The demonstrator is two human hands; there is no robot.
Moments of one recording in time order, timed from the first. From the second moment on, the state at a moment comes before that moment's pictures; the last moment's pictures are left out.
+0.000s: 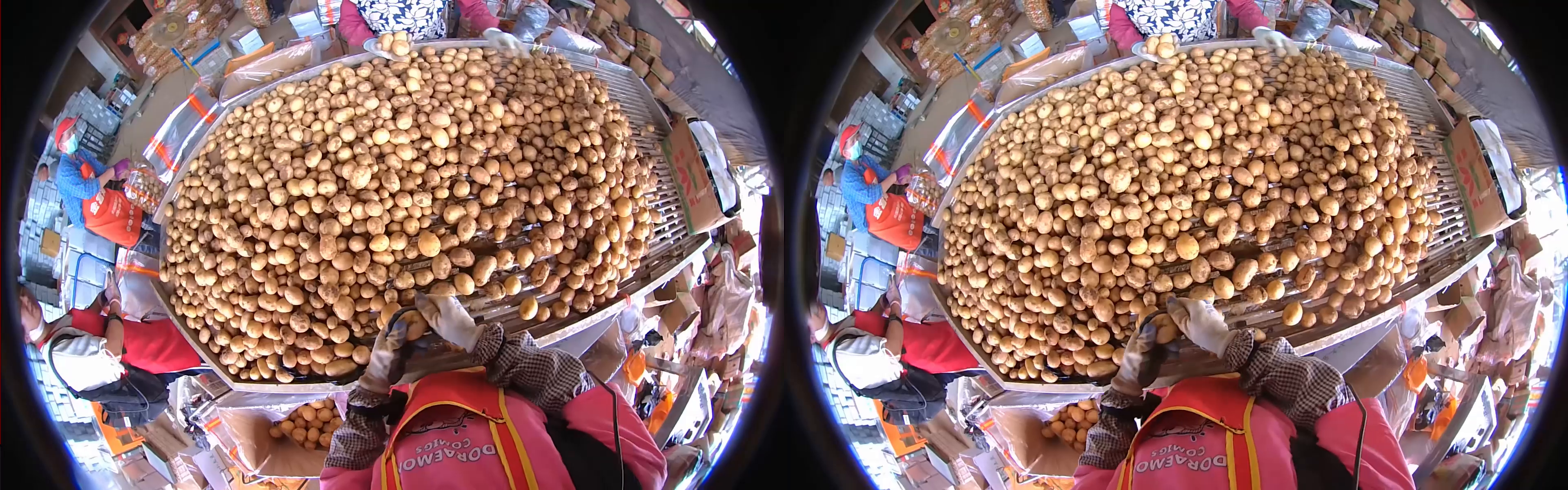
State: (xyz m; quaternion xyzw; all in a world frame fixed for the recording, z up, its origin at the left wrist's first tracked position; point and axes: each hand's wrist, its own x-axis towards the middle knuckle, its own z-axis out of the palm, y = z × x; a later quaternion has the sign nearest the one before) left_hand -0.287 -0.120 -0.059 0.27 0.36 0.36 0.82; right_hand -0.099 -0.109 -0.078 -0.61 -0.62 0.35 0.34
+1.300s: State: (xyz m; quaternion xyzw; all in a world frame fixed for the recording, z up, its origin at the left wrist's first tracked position) left_hand -0.376 -0.189 -0.049 -0.19 0.18 0.39 0.88; right_hand -0.079 -0.127 -0.037 -0.62 -0.73 0.15 0.25
